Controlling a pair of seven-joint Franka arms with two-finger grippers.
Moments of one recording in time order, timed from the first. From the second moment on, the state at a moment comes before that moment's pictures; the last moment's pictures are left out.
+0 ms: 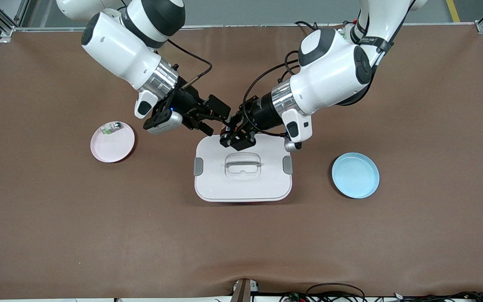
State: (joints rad) left arm -0.36 0.39 -0.36 -1.48 -0.66 2.36 -1.58; right arm 0.70 0.14 -0.08 -1.80 0.71 2.54 0.40
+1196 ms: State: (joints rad) left arm -0.36 0.39 -0.36 -1.48 -0.66 2.36 -1.58; right arm 0.73 0.18 -0.08 -1.78 0.72 2.59 0.39
